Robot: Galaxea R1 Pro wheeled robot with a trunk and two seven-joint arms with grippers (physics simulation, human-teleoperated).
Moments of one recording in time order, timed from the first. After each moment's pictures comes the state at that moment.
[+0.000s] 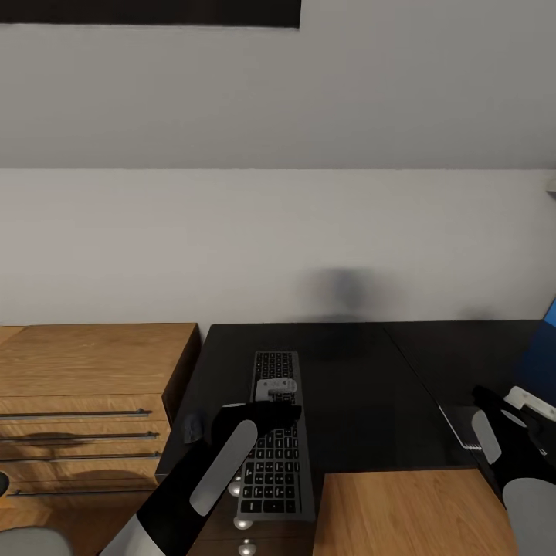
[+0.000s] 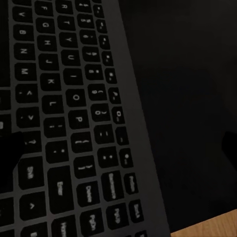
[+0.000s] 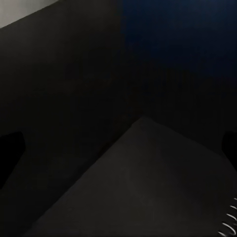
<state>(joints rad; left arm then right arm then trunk) -0.51 -0.12 -0.57 -1.32 0.81 0.73 0.59 -0.66 -0.25 -0.43 -0.70 -0.23 0.08 -0.40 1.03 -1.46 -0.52</state>
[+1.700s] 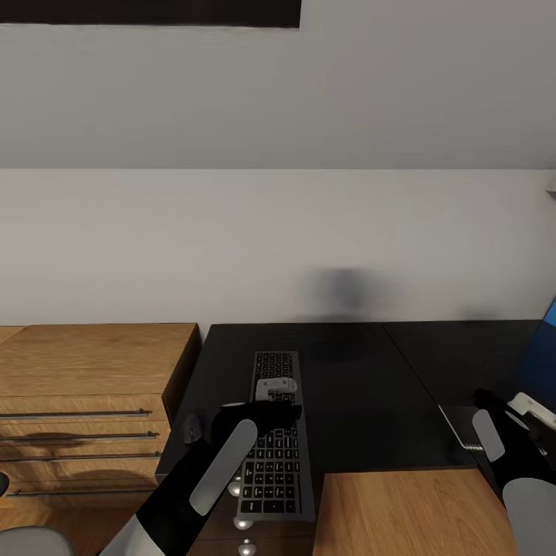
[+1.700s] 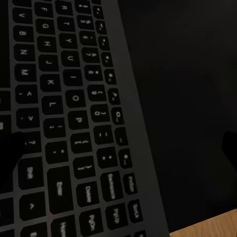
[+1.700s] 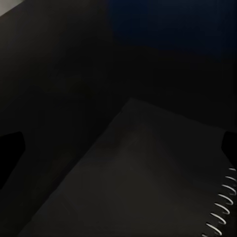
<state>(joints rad) -0.51 -0.12 -0.57 -1.32 0.81 0.73 0.59 -0.66 -0.25 -0.43 -0.71 -0.35 0.08 -0.46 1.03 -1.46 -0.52</state>
